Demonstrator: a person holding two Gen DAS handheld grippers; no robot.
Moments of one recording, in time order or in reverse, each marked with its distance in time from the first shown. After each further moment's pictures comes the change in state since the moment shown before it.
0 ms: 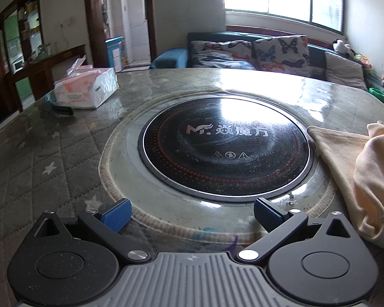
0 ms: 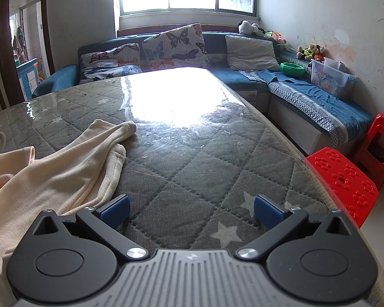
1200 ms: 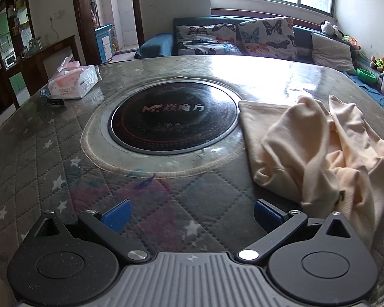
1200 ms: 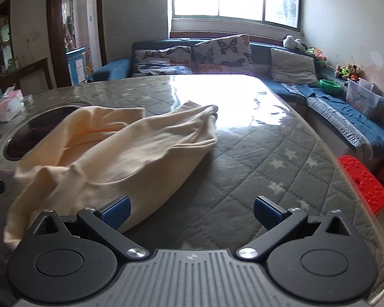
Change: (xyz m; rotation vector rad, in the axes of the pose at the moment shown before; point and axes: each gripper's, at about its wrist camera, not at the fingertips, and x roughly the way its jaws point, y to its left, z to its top) left arm -0.085 -0.081 -0.016 0.050 0.089 -0.025; right arm -0.126 0.046 -0.066 -0.135 -0.032 0.183
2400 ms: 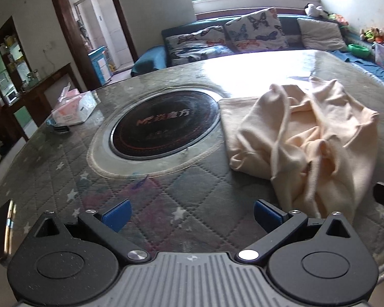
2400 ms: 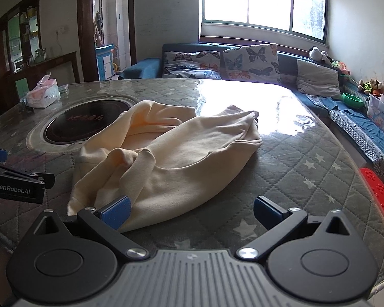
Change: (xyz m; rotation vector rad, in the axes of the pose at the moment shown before) left arm -0.032 -0.037 -0.015 0.154 -0.035 0.054; right arm -0.040 0.043 -0.016 -0.084 -0.027 0.089
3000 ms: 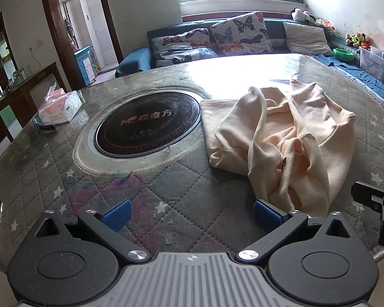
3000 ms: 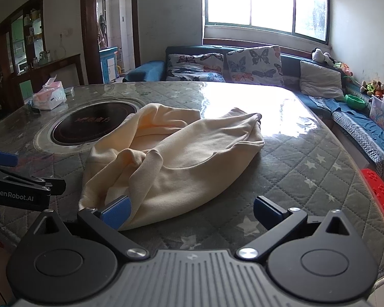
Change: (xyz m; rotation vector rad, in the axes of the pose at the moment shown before) left arm -0.012 -0.001 -0.005 -0.005 0.000 -0.081; right arm -0.009 0.002 -0.002 -0.002 -0.005 0.021
